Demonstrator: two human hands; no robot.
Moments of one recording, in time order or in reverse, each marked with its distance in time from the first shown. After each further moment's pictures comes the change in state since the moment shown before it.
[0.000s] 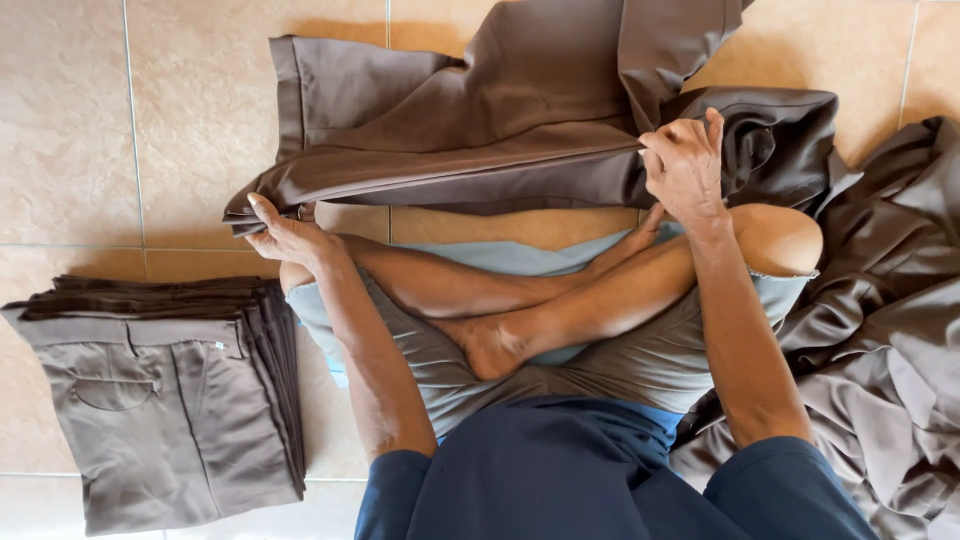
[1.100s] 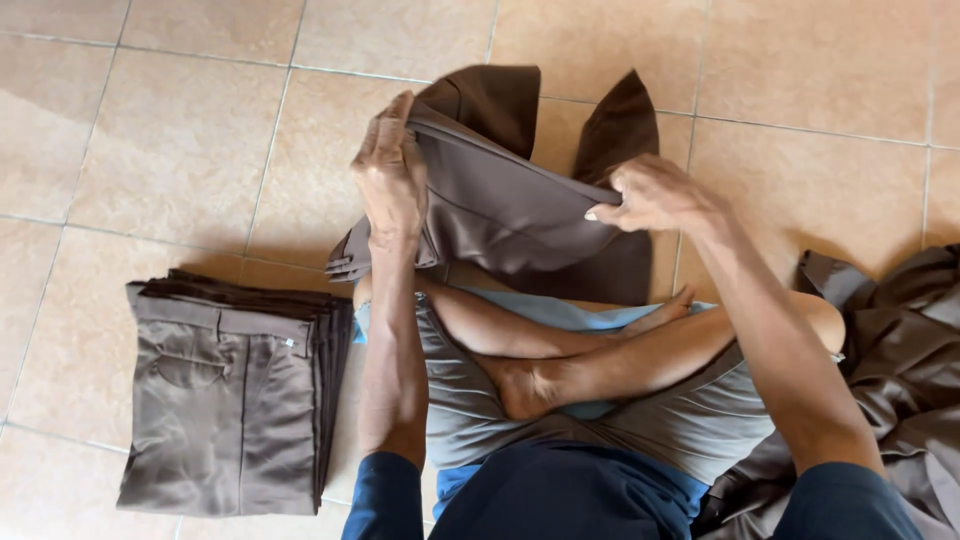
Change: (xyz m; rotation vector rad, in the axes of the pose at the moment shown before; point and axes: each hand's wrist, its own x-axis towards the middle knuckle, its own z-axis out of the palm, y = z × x) left_hand -0.086 0.166 0.114 0.626 -0.820 1.017; right_hand 0.211 -0.127 -0.117 0.267 -0.932 0.119
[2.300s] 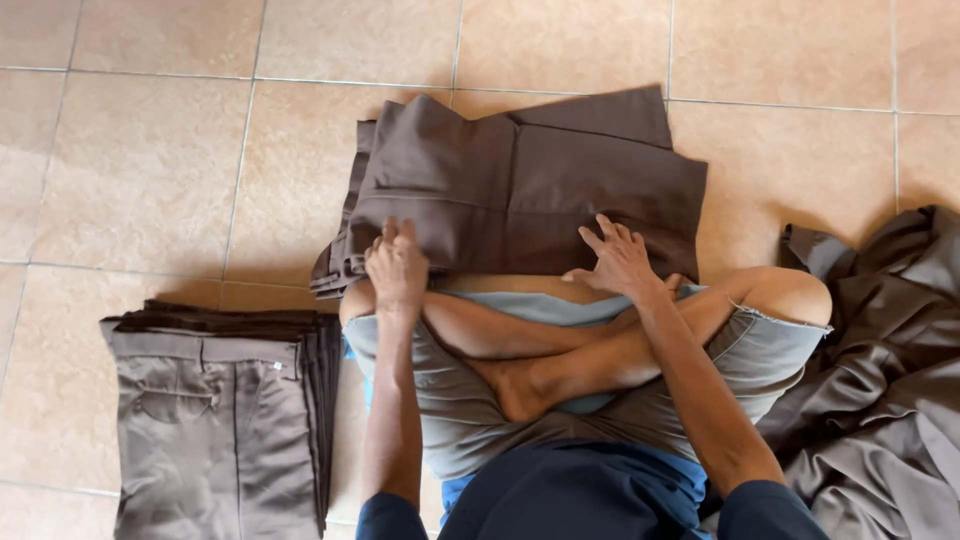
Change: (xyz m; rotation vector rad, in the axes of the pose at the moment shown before) left_hand -0.160 -0.126 0.036 0.663 -0.451 -0.036; right_hand -0.002 0.060 0.217 -0.089 0.257 0.151
